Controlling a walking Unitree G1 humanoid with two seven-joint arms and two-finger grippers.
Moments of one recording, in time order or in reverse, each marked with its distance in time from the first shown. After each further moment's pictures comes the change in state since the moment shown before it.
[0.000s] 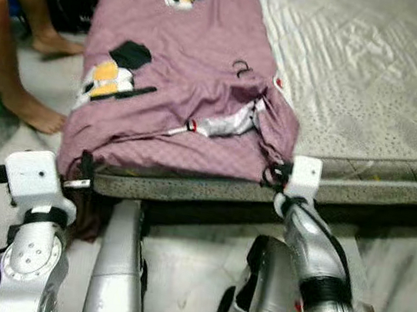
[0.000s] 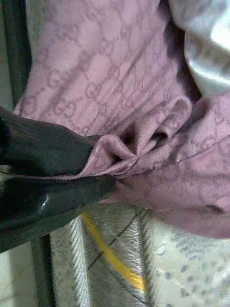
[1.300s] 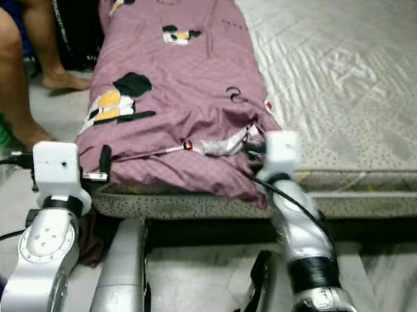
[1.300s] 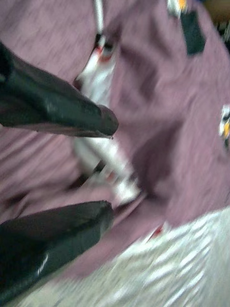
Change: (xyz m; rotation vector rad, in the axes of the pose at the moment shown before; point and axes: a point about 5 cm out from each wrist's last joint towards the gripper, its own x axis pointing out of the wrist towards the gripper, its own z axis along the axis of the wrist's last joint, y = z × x) left arm 0.017 -0.014 -0.001 0.033 -0.024 -0.103; right arm 0.022 0.055 0.040 -0.166 -0.105 0.153
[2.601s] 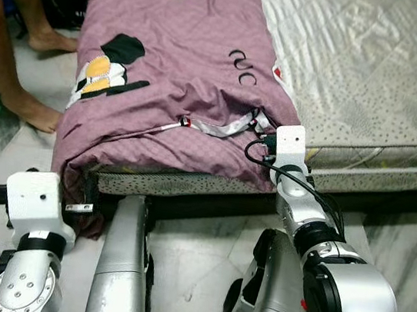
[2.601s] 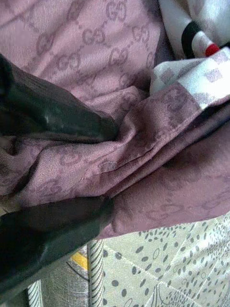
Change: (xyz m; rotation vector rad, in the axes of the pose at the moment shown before) left arm -0.055 0.007 0.008 0.008 0.078 0.045; right arm 0.017 -0.042 -0.013 -0.128 0.101 -0.290
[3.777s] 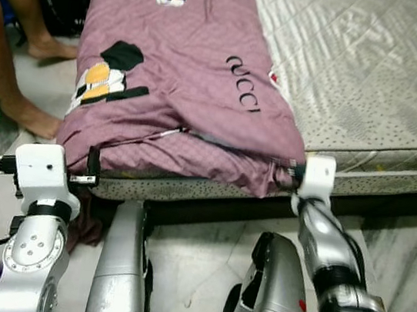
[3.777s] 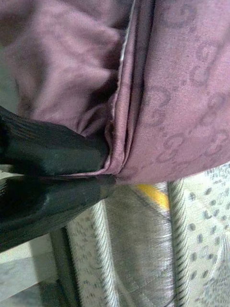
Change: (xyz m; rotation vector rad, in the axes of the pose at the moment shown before) left arm 0.043 0.001 0.002 -0.002 -0.052 0.012; right arm -0.033 -0.040 -0.059 0.162 0.047 0.007
